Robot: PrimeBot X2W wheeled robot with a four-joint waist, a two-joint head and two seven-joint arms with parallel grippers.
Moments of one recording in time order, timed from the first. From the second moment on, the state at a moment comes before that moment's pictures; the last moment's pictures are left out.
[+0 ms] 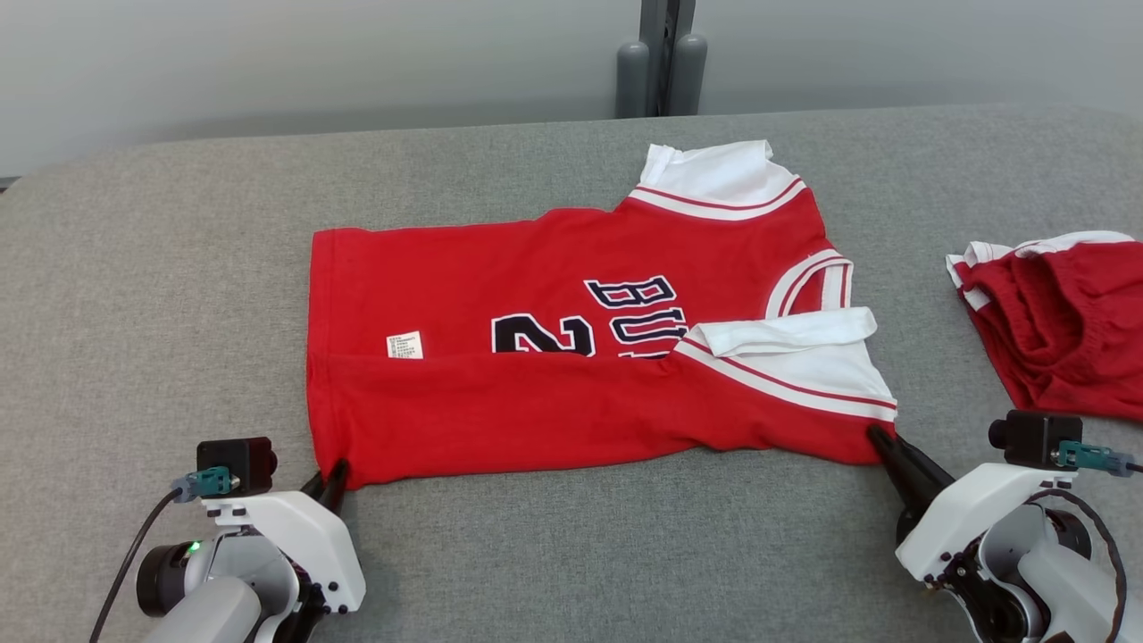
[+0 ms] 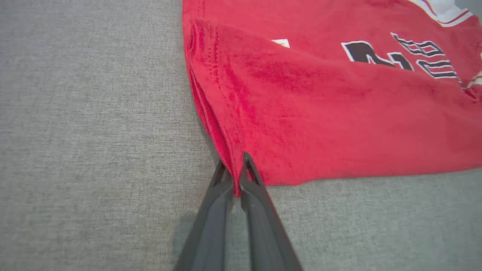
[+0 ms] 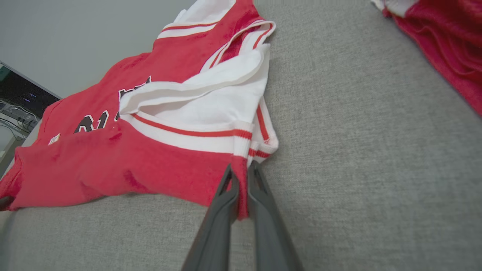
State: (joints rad) left arm -0.37 0.40 -0.73 0.51 -0.97 0.20 -0.01; right arm -0.42 -0.39 0.67 0.64 1.06 0.13 -0.13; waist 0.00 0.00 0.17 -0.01
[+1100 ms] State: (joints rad) left arm -0.14 0.64 -0.79 0.13 -1.03 0.26 0.22; right arm -0.19 -0.58 0.68 0.44 1.19 0.13 0.04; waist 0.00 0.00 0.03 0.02
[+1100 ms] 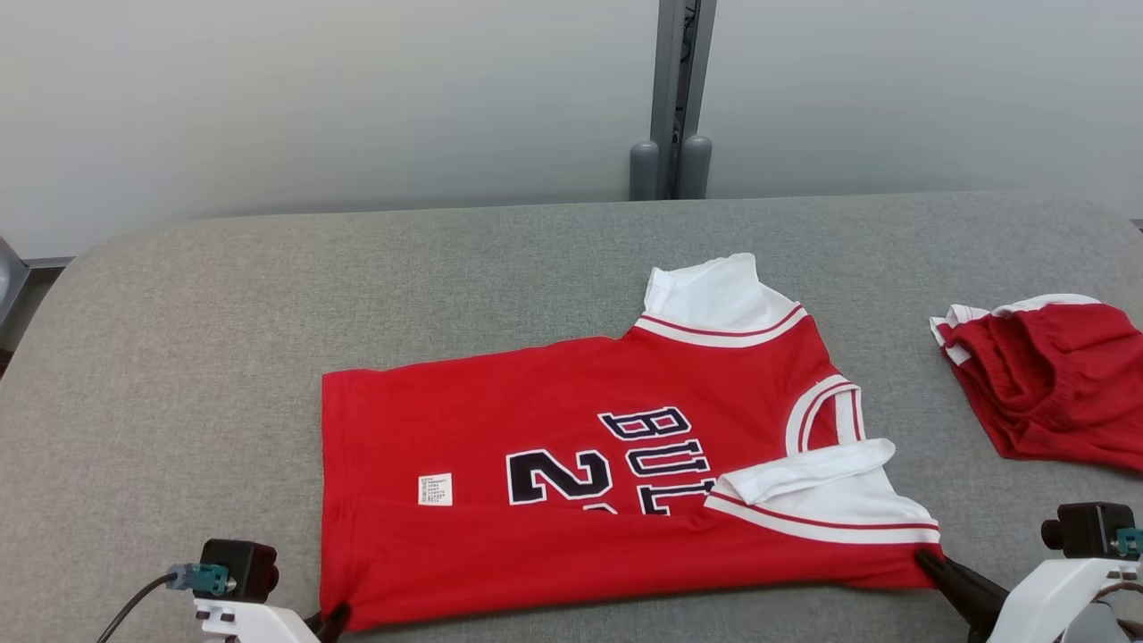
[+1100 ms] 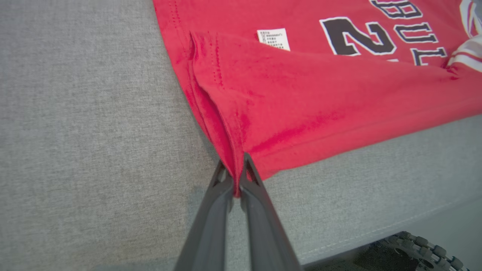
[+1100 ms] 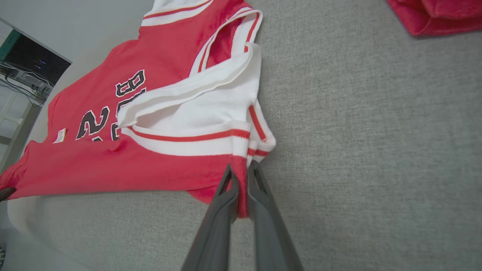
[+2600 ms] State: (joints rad) left arm -0.58 0.52 -0.80 0.24 -0.80 0.27 0.16; right arm -0.62 -0.55 0.38 0.41 0.95 0.13 0.14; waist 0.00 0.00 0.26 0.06
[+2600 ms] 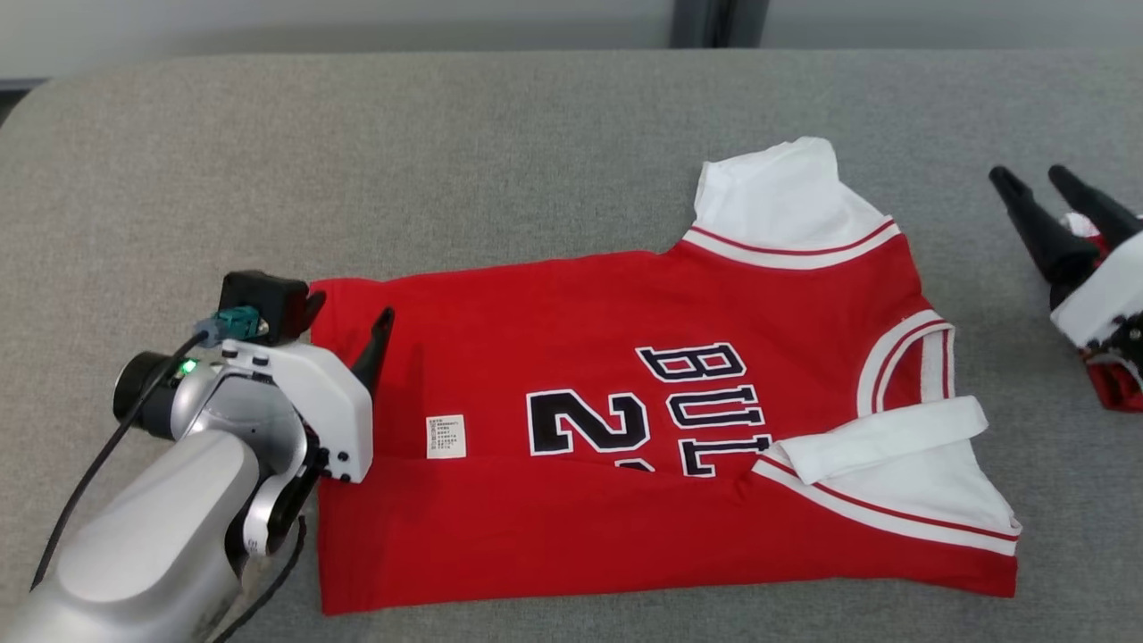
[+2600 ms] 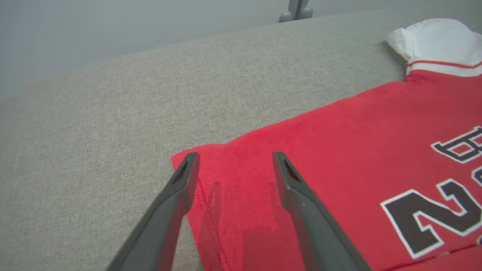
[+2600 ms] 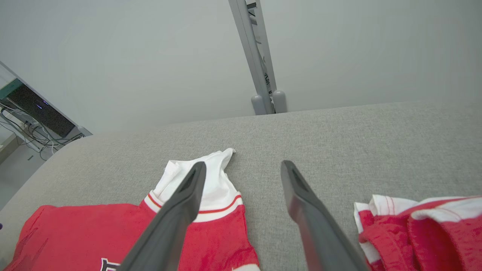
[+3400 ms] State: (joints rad) left arm -0.79 0.39 -0.82 0.38 -0.74 0.25 0.11; right arm -1.13 -0.54 0.66 0.75 1.01 0.13 0.35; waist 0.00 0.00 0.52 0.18
